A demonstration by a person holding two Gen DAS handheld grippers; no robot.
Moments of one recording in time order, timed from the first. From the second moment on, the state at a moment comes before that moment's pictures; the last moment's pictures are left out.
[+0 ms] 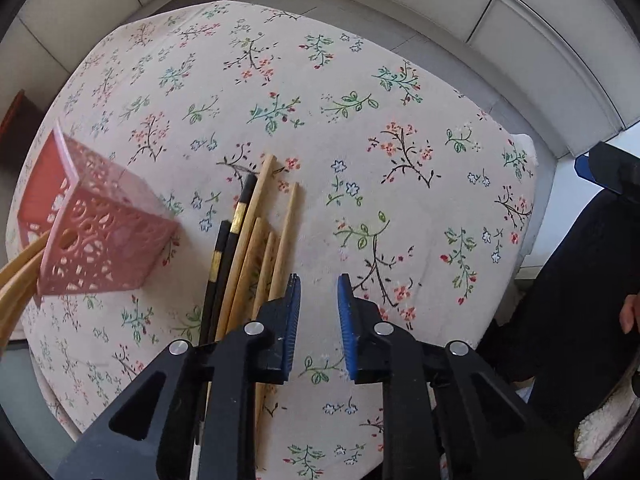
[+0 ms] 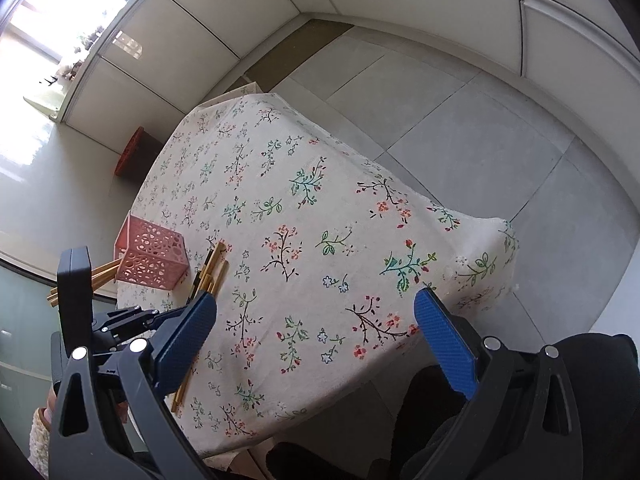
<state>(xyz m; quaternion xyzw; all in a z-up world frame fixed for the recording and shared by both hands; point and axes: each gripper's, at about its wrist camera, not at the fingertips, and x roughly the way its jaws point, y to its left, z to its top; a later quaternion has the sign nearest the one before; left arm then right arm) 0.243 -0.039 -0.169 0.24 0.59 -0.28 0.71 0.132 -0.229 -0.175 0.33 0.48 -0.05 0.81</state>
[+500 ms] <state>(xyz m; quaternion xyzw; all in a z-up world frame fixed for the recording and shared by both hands) 0.298 -0.068 -0.205 0.26 0.61 -0.28 0.69 0.136 -0.240 -0.183 0.34 0.48 -0.06 0.80</state>
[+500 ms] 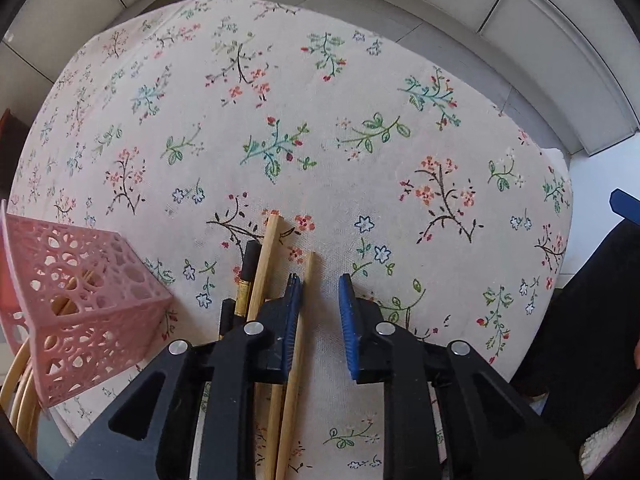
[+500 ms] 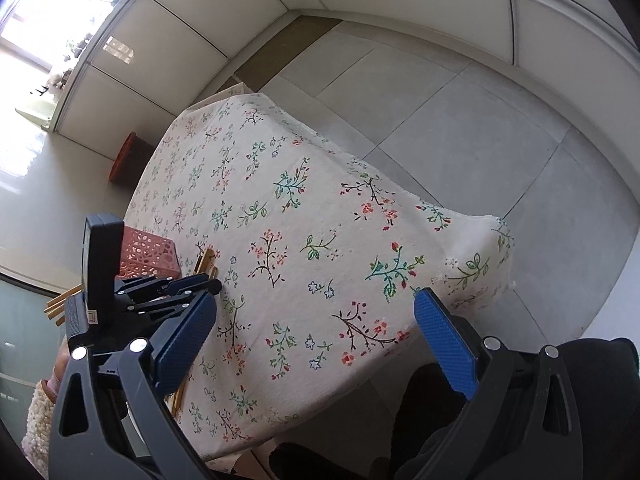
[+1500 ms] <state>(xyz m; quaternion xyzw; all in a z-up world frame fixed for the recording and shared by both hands) 0.111 0.109 -0.026 0.08 0.38 -0.23 0.89 0.232 -0.067 -0.237 0.38 0.62 -0.07 0.69</state>
